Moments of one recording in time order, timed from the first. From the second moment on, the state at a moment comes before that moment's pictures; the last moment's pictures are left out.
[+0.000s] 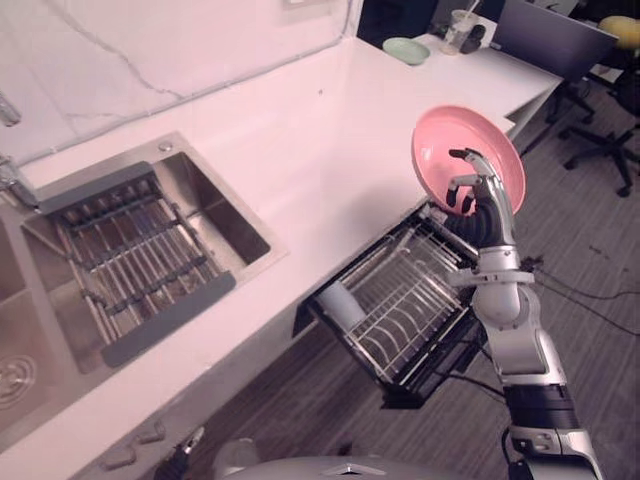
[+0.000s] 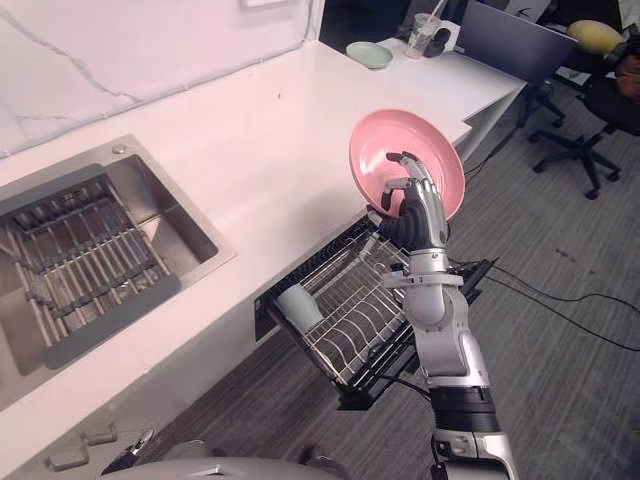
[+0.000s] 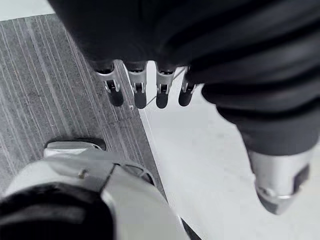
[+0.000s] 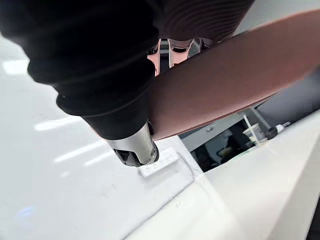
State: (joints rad) left arm 0.26 0.07 0.27 0.94 -0.15 -0.05 -0.07; right arm -0.15 -0.40 -0.14 -0.12 -0.50 -0.18 -0.21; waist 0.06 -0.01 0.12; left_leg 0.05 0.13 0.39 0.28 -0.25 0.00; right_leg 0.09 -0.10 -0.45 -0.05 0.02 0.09
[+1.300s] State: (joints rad) left arm 0.06 0.09 0.00 0.93 -0.39 -0.16 -0.07; right arm -0.50 -0.47 -0.02 0.43 -0.38 -0.06 -0.37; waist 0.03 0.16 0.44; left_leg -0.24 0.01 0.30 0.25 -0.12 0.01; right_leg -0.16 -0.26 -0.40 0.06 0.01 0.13
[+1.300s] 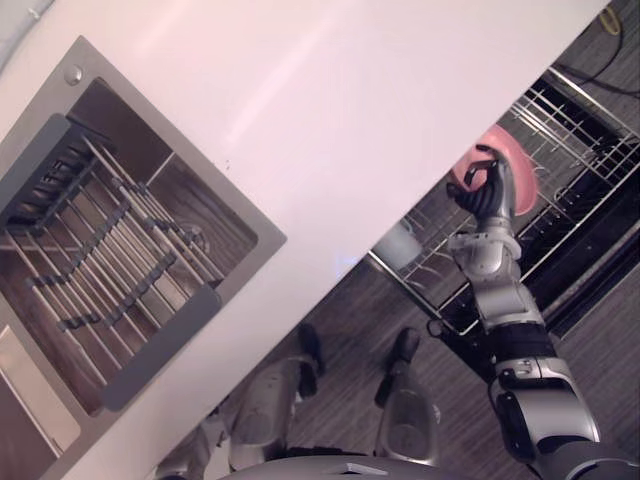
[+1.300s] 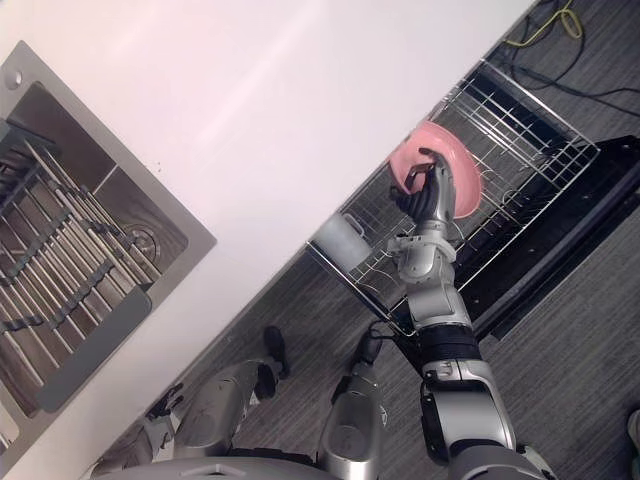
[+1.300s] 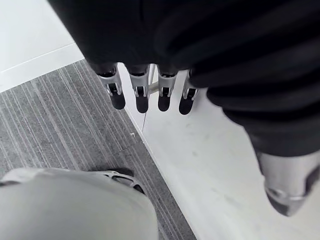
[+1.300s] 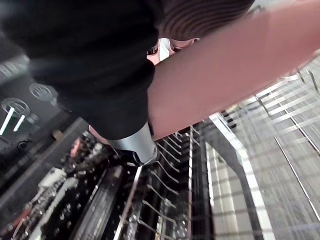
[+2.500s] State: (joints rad) left arm 0.07 0.09 -0.01 0.94 -0.39 -0.16 -0.02; right arm -0.14 -0.17 -0.25 0.20 -0.04 -0.13 -0.31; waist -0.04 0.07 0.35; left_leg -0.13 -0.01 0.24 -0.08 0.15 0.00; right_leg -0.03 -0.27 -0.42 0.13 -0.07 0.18
